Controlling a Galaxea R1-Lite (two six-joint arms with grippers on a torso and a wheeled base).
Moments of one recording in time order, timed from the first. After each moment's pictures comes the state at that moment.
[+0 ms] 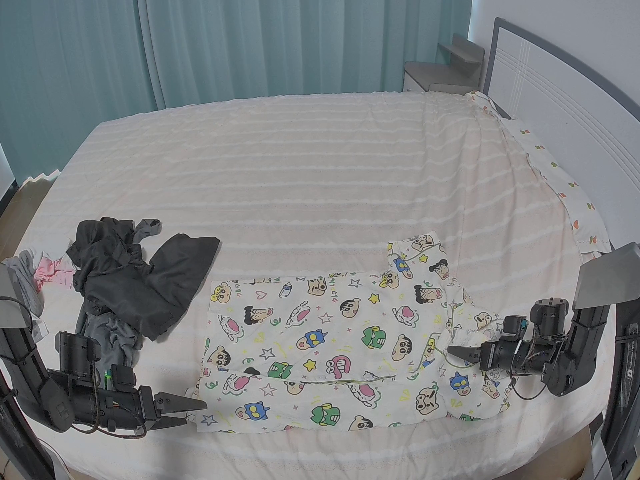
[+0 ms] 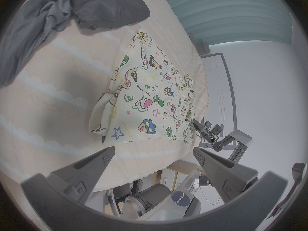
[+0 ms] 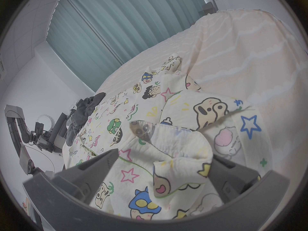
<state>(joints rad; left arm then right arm) 0.09 1.95 -0.08 -0.91 -0.87 -0.43 0.04 2.37 -0.41 -1.38 0.50 0.17</state>
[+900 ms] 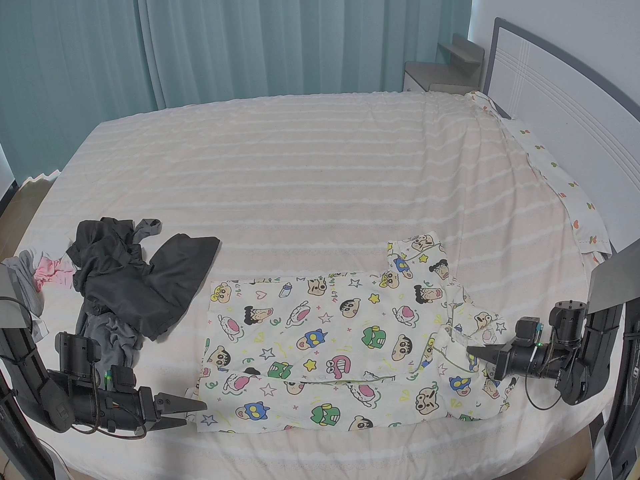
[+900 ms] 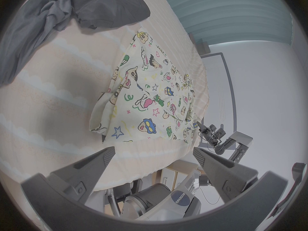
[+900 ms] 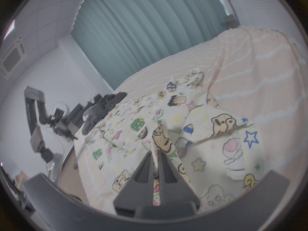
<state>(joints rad) 0.10 1.95 -0.07 -0.91 -0.87 -0.43 -0.01 2.33 -0.26 -1.55 0.69 0.04</state>
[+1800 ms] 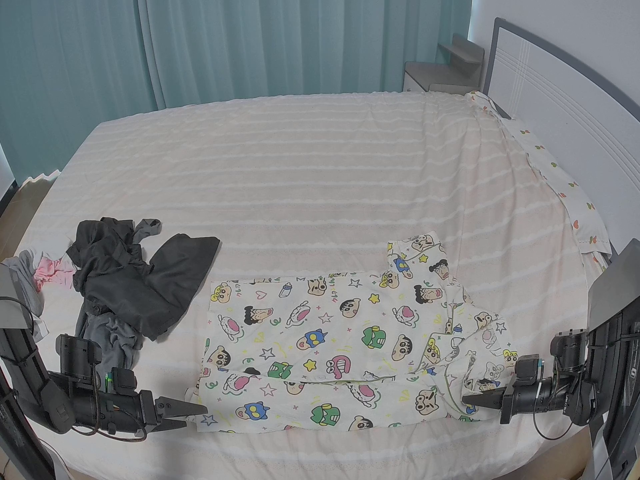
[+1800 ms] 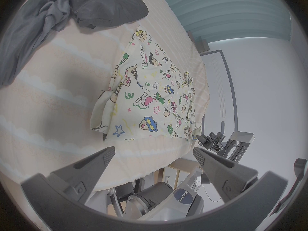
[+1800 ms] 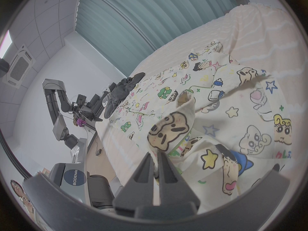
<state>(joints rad) 0.10 1.96 -0.06 -0.91 -0.87 -0.39 0.01 2.34 -0.02 -1.55 0.85 -0.07</state>
